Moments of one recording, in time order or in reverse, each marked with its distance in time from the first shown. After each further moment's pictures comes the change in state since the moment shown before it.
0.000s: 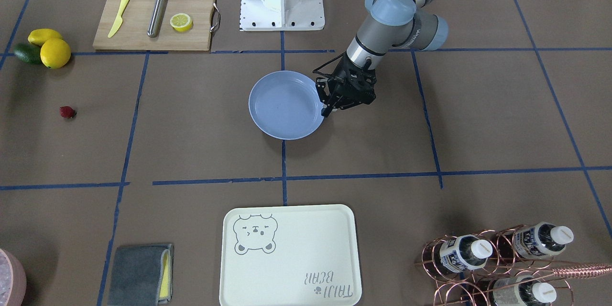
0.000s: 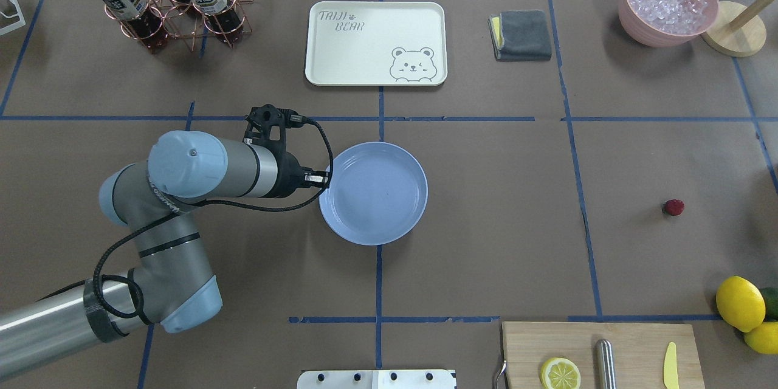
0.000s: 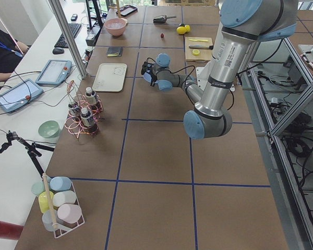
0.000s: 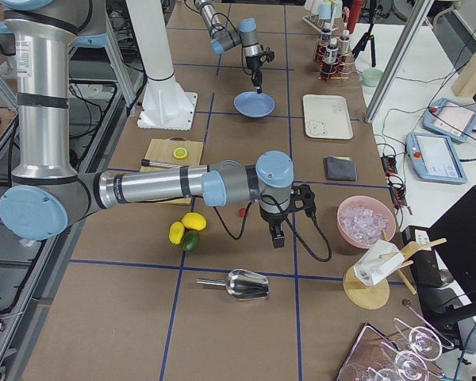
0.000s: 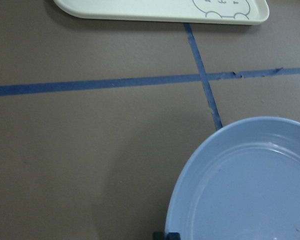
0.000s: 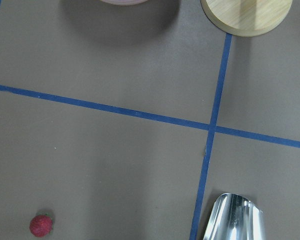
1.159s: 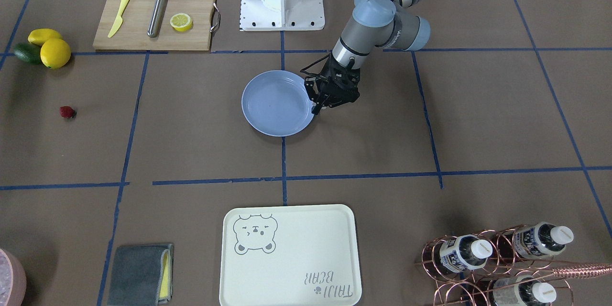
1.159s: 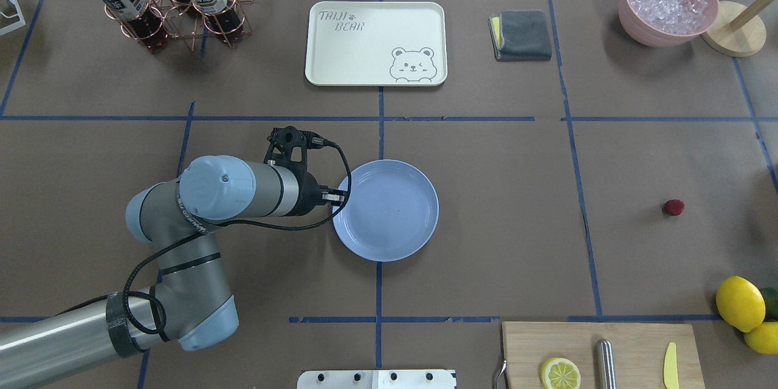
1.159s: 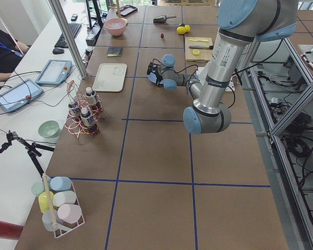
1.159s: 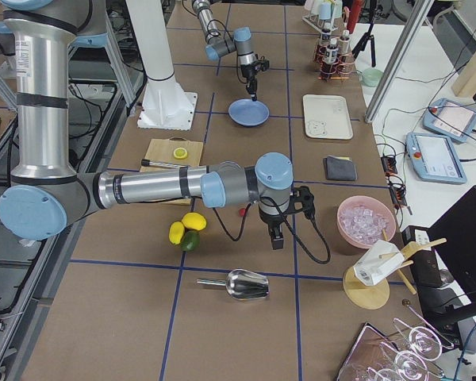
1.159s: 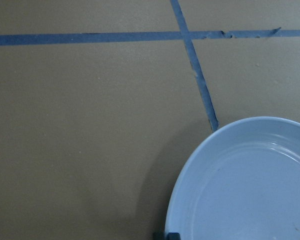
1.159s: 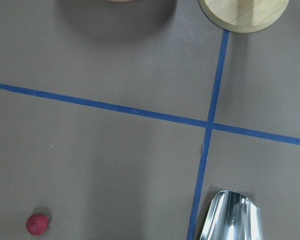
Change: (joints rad) left arm 0.043 -0.022 0.030 0.001 0.034 0.003; right arm 0.001 -0.003 -0.004 0.001 -0.003 -0.002
